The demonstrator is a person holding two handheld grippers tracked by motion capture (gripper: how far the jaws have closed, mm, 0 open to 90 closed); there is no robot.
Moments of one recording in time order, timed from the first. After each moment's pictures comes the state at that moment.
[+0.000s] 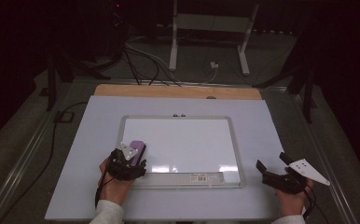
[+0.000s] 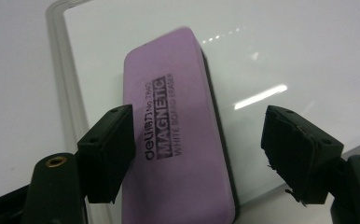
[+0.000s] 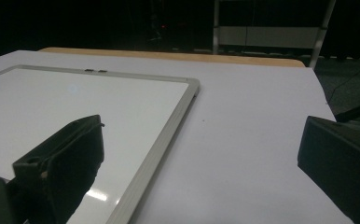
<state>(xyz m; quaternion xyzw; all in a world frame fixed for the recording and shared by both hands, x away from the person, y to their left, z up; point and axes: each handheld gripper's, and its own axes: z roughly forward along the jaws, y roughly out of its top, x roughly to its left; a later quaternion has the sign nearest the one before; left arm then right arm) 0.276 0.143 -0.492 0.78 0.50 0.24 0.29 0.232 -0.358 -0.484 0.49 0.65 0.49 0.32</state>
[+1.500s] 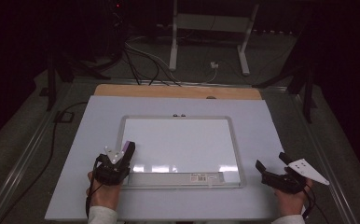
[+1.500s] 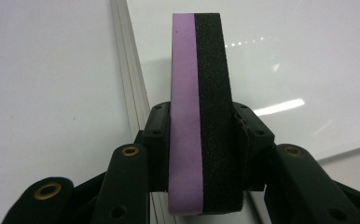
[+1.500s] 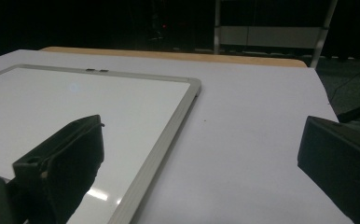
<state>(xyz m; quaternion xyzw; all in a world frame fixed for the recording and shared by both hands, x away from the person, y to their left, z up) 0.252 0.167 -0.485 0.74 0.56 0.26 0.28 0.233 -0.356 -0.484 0.49 0.65 0.49 0.32</state>
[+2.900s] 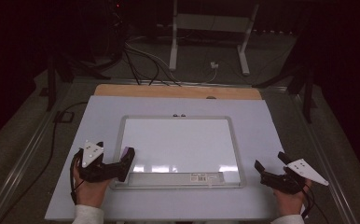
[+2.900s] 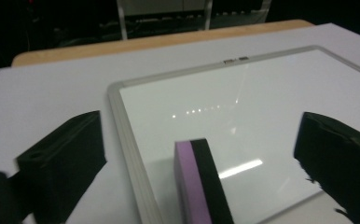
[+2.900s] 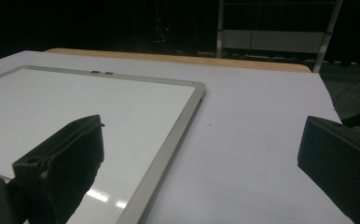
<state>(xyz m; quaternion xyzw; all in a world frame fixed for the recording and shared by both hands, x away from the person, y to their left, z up) 0.247 0.207 -0.443 0.70 0.48 0.28 0.46 0.232 -0.352 -0.482 0.48 0.65 0.50 0.32</state>
